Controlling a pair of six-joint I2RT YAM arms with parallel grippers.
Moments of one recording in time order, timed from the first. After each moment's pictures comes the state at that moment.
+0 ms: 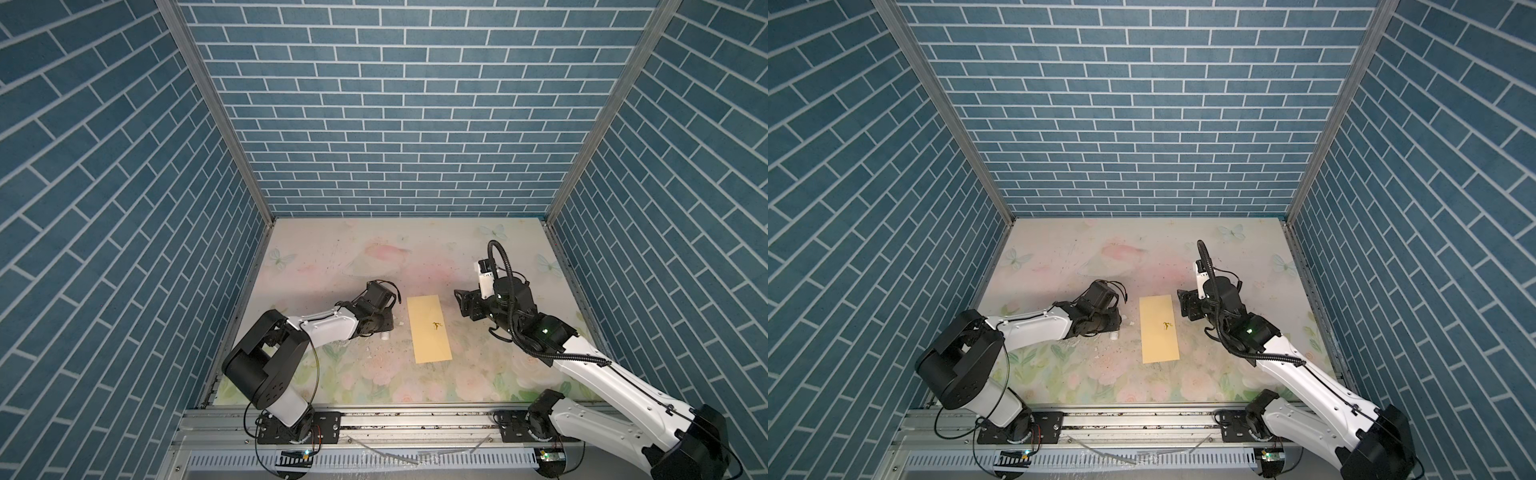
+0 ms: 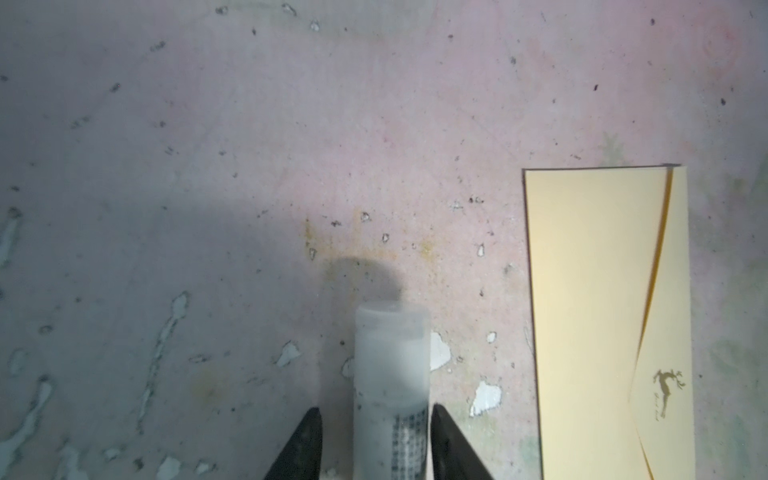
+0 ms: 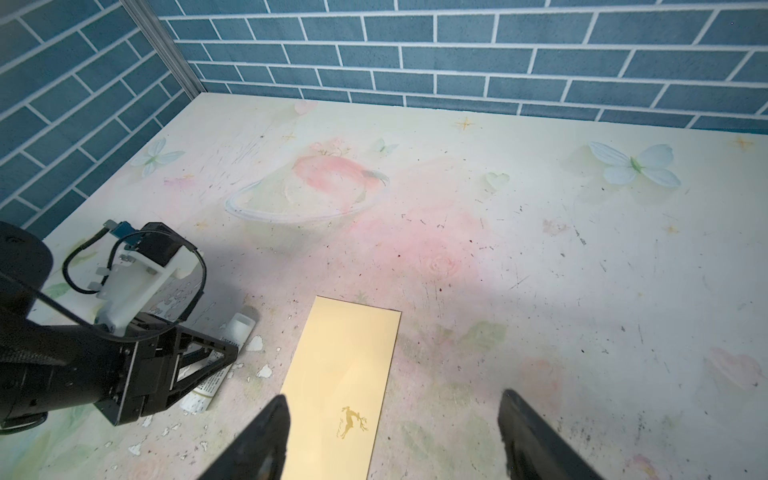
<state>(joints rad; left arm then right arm) -0.66 1.59 0.76 -0.21 -0.03 -0.72 0.70 0.97 0.73 -0.29 0.16 0.27</state>
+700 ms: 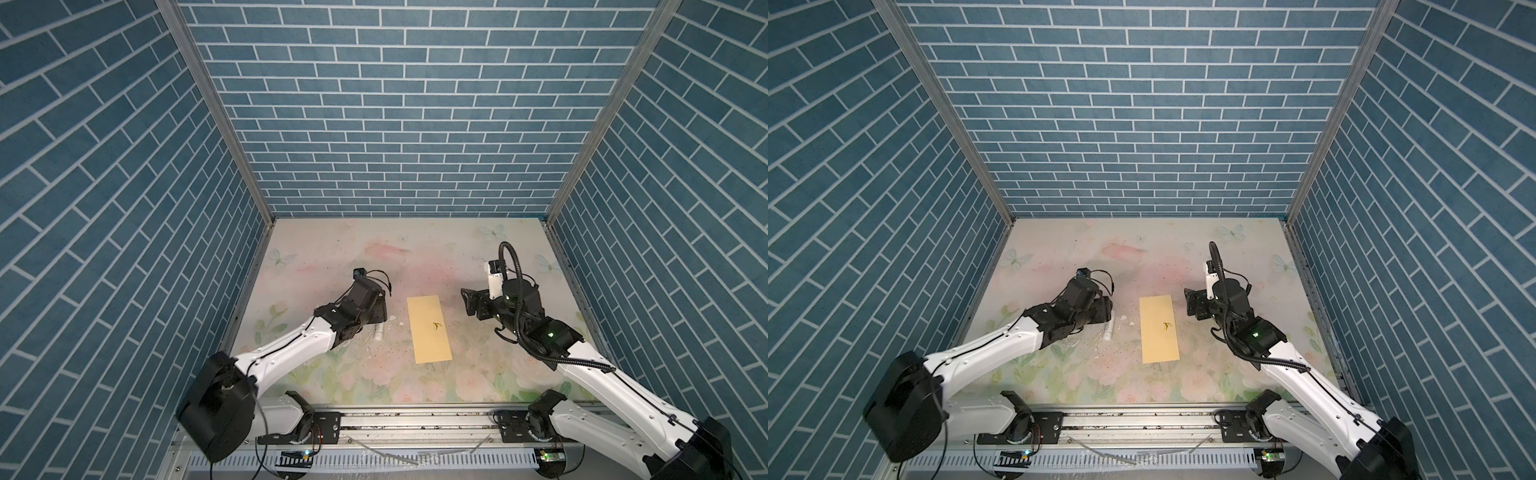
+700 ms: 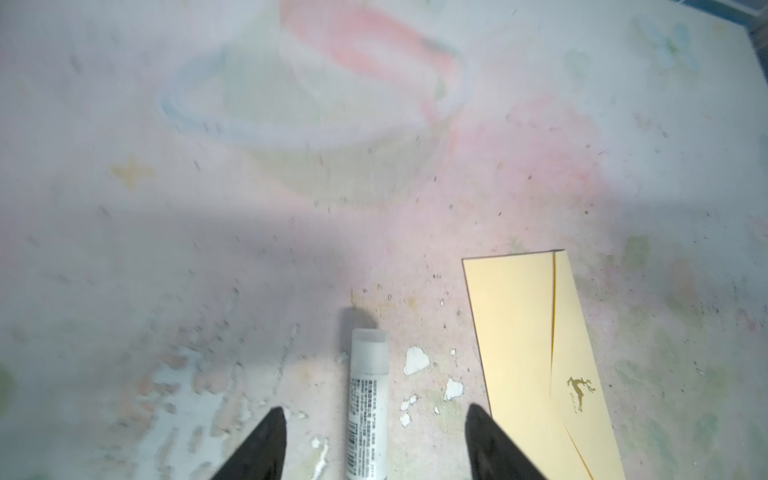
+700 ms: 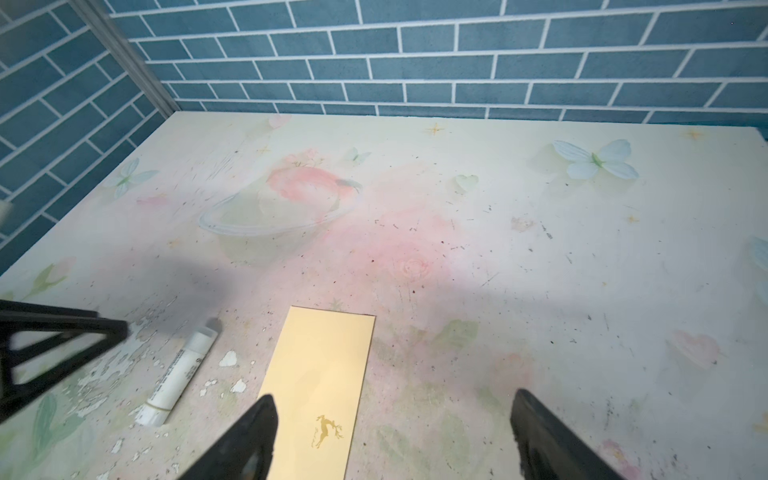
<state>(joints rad) -0.66 1.24 0.76 -0.33 -0.23 -0.62 0.62 0.91 0.68 -0.26 0.16 0.26</state>
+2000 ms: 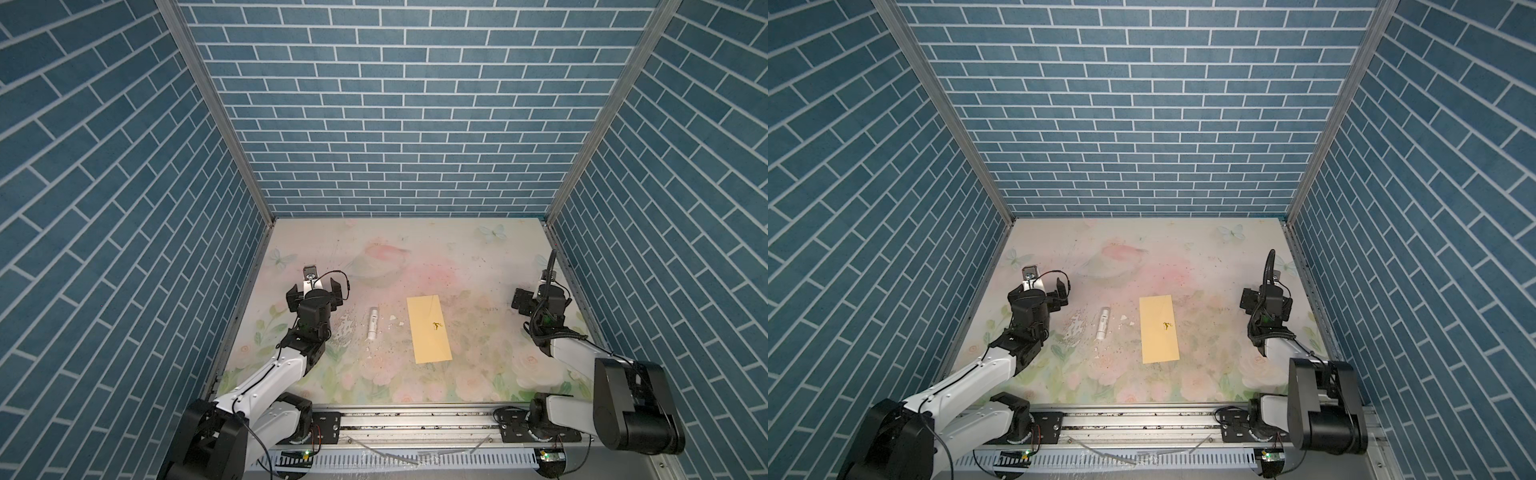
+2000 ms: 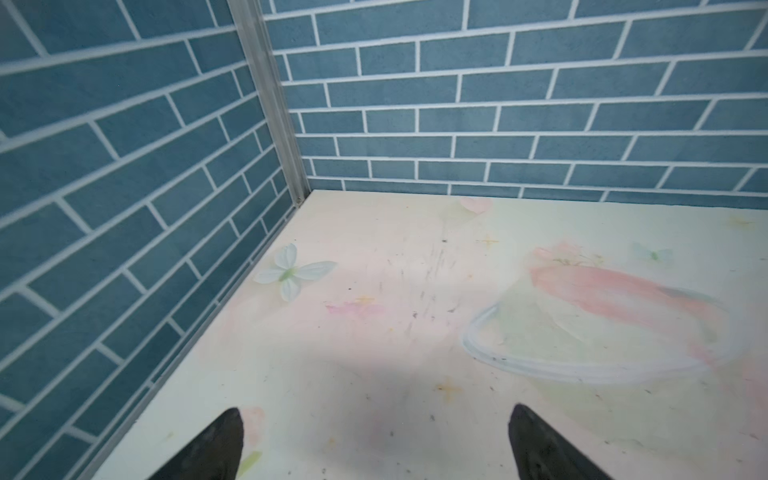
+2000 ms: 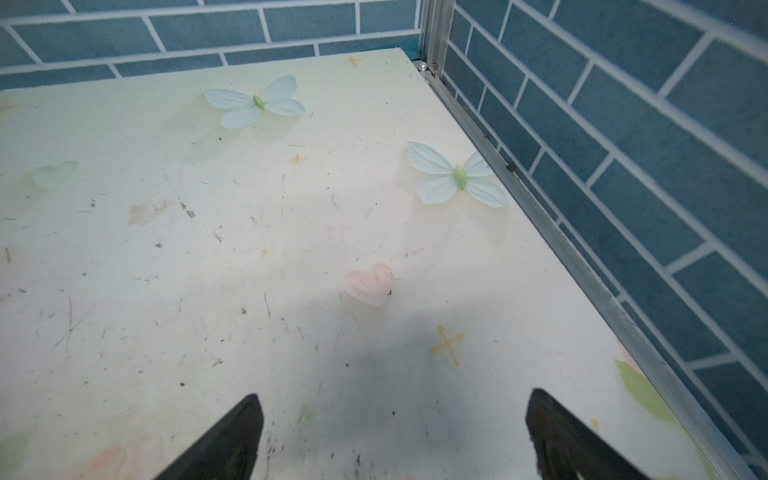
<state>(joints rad) -0.32 1.06 0.35 0.42 -0.60 -0.07 0.00 1.31 0.38 0.43 0.22 0.07</state>
